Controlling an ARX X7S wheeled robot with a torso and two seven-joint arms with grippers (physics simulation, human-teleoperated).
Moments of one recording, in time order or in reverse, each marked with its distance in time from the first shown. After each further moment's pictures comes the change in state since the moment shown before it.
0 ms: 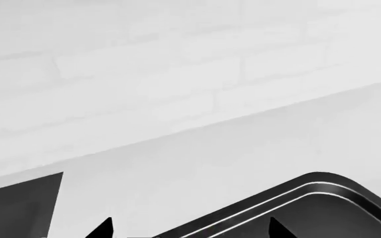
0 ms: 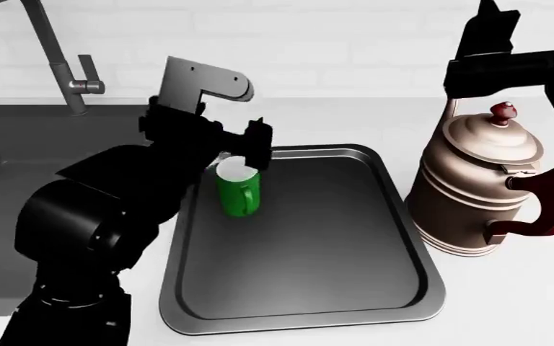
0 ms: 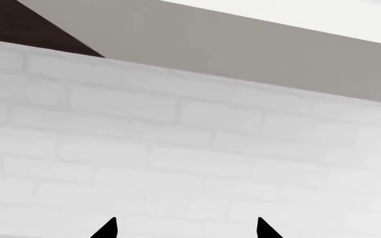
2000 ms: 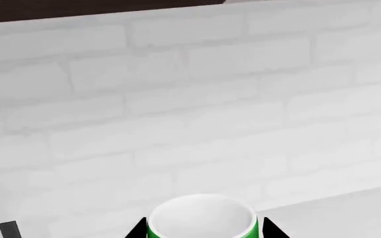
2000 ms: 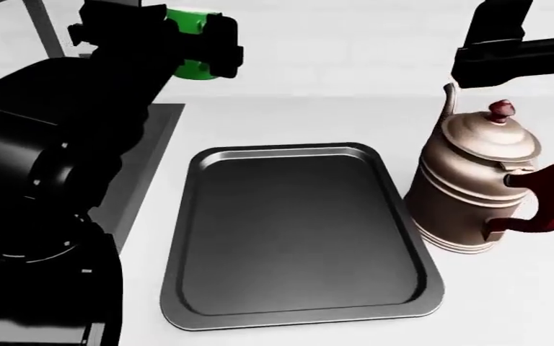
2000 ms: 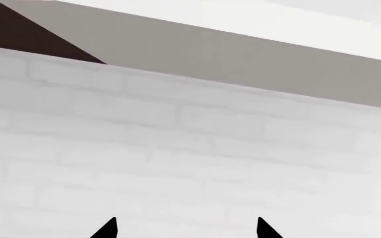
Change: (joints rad) left arm -0.245 0.035 -0.101 0.042 0.124 -0.091 -0.017; right arm 0.048 -0.002 0.010 0.013 0.043 0.030 0.010
